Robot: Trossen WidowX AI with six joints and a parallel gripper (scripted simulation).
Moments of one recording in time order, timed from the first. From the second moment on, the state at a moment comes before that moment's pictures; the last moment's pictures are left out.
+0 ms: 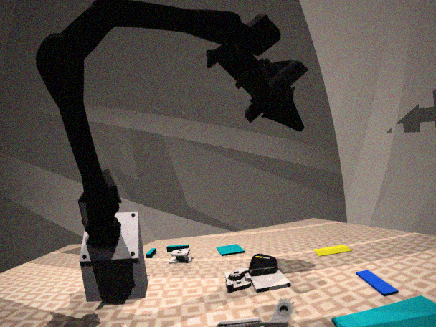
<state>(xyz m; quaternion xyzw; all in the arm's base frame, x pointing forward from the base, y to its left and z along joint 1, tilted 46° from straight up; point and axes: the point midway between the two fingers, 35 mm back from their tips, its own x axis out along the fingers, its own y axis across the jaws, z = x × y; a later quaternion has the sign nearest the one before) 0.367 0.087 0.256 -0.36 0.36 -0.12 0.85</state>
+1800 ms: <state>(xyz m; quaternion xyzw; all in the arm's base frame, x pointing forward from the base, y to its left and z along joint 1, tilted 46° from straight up) 0.321 -0.138 0.134 -0.20 0.56 -0.34 0.73</state>
